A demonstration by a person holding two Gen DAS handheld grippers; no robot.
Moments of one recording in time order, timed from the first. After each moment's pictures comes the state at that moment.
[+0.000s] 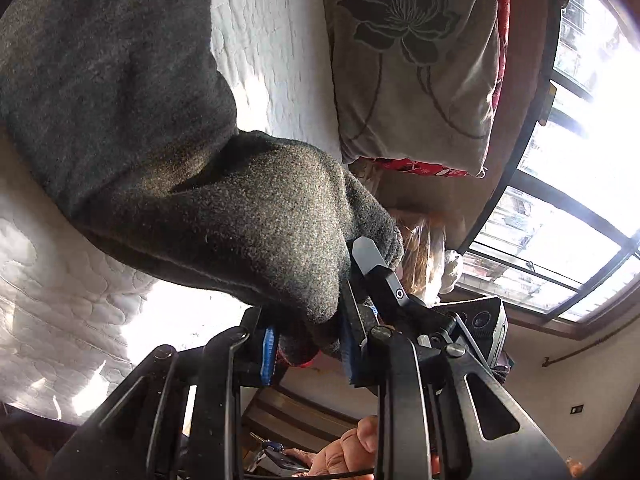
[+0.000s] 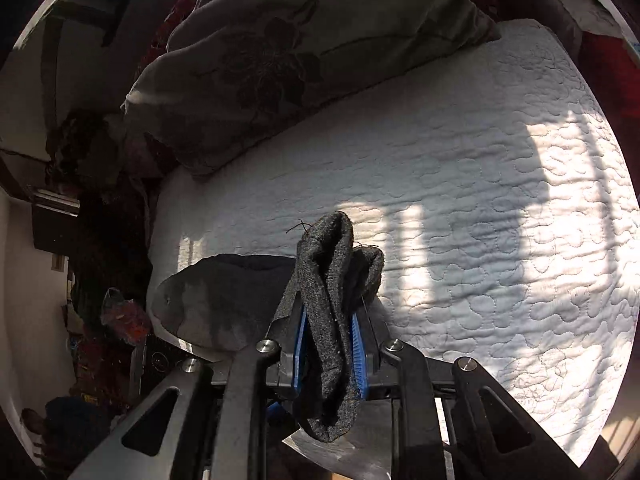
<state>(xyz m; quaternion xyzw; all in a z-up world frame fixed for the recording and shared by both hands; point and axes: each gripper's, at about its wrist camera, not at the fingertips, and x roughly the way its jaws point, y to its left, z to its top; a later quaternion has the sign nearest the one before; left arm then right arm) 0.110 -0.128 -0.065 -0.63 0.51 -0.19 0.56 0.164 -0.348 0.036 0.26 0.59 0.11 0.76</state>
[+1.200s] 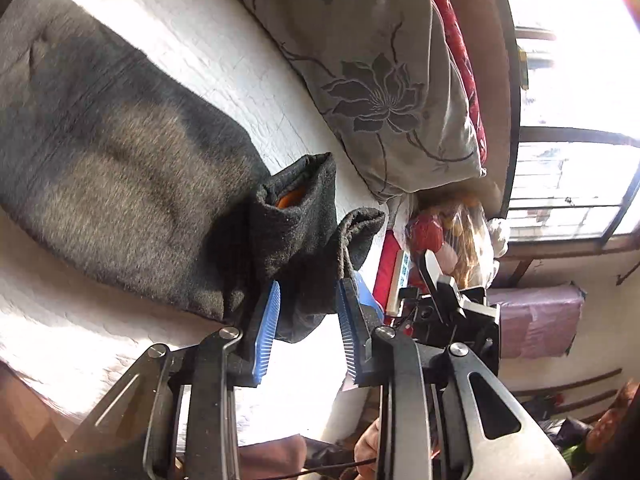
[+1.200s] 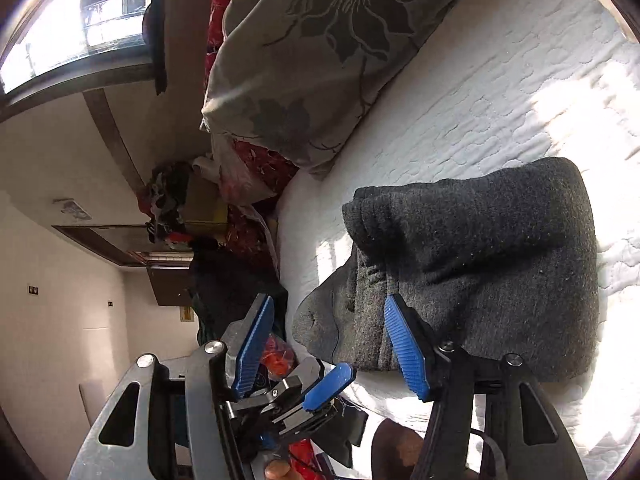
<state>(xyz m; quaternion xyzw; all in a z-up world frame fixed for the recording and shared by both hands) 0.154 0.026 -0.008 -0.41 0.54 -0.21 0.71 0.145 -0.235 -0.005 0.51 0.47 0.23 0.68</state>
